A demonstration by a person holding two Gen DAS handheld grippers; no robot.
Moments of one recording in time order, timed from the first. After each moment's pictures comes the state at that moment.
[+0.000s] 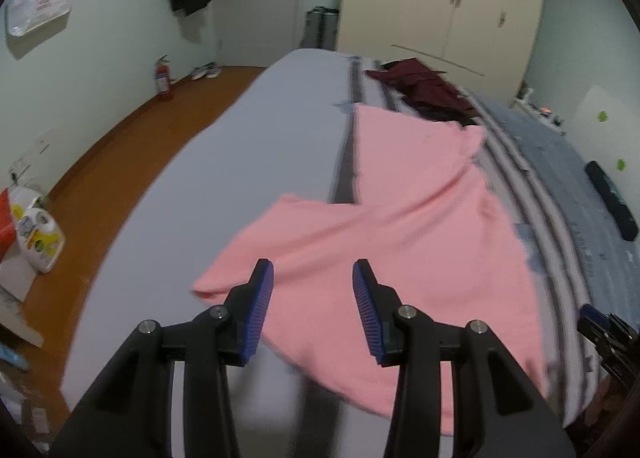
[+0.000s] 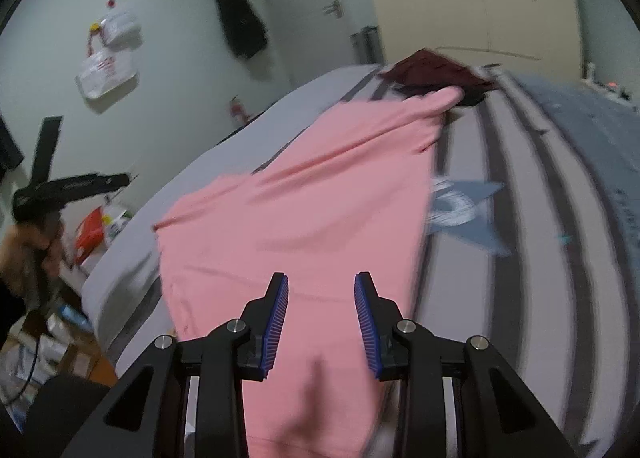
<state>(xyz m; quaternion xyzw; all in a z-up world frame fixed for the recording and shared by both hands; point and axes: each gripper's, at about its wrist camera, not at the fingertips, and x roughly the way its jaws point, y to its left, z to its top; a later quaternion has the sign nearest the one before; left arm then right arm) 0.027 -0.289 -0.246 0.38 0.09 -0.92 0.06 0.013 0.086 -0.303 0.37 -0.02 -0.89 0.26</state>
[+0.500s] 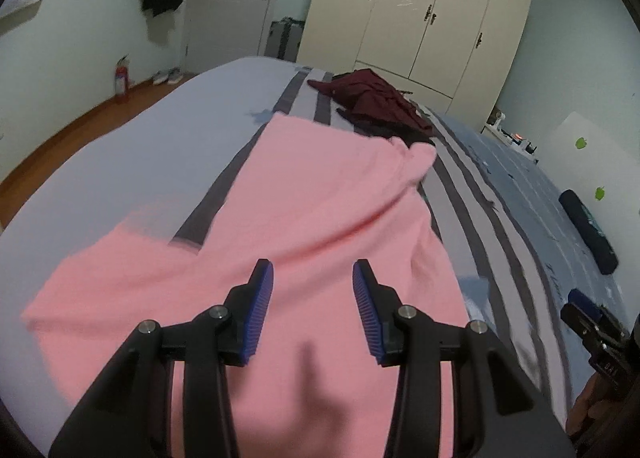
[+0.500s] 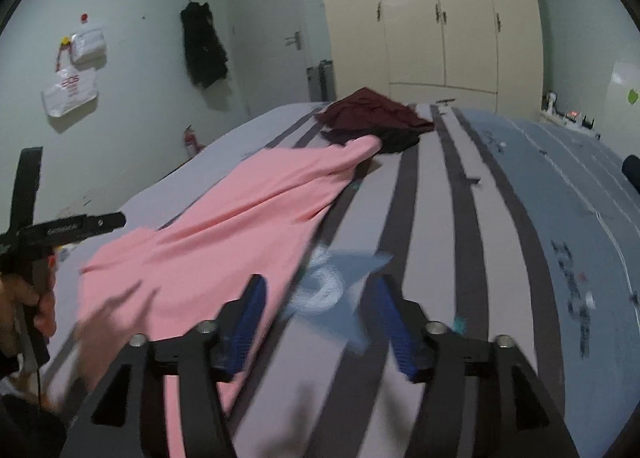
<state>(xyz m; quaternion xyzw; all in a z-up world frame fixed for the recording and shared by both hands) -0.114 -0.162 -0.310 0.34 0.13 -0.93 0.01 -0.108 0.163 -0.302 0.31 0.01 -0.93 0.20</state>
